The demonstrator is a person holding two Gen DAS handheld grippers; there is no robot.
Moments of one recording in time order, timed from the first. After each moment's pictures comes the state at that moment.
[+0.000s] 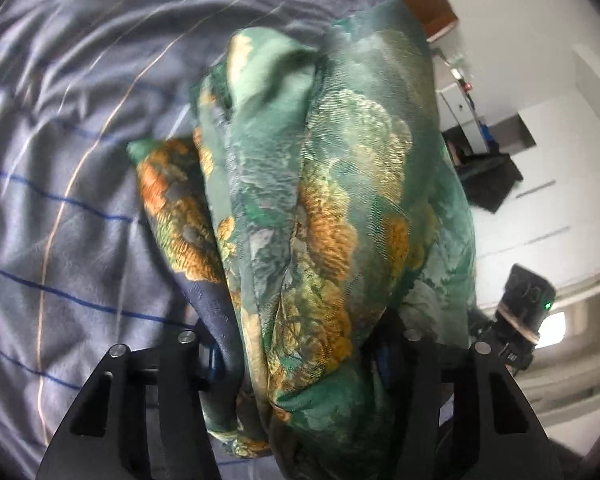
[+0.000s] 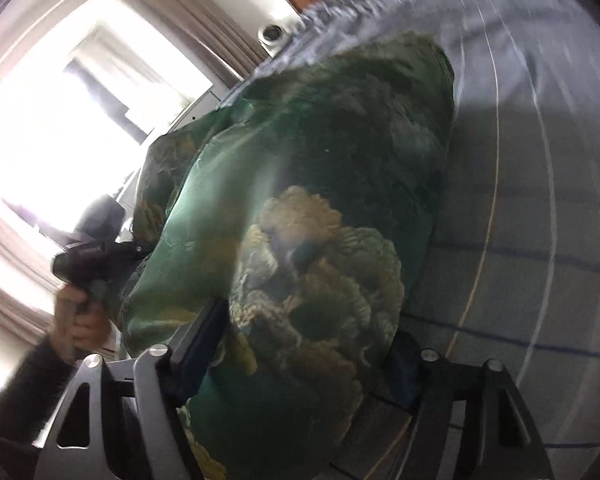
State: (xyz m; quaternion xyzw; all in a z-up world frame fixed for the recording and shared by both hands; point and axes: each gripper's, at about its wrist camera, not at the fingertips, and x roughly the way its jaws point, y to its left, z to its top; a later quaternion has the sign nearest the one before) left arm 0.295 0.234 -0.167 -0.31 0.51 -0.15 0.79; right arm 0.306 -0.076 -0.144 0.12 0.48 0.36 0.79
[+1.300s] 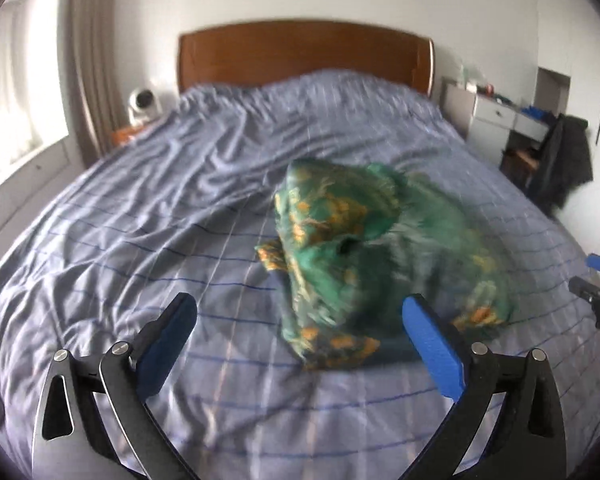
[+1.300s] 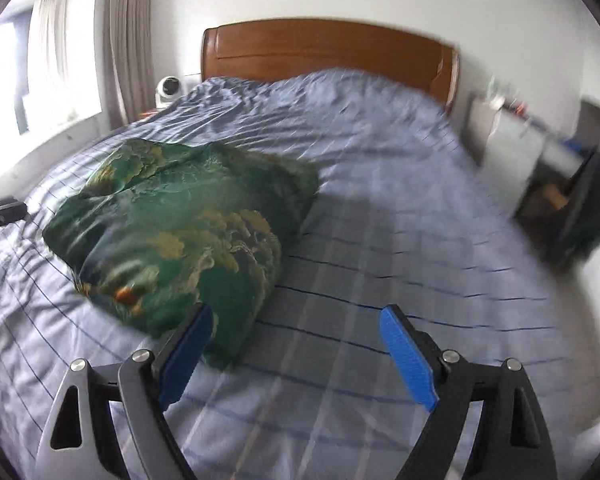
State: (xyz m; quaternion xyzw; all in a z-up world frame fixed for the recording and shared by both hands) left arm 0.287 0.109 -0.076 -0.02 0.31 0.04 0.95; right arm 0.316 -0.168 -0.070 -0.08 0.34 0.08 0.93
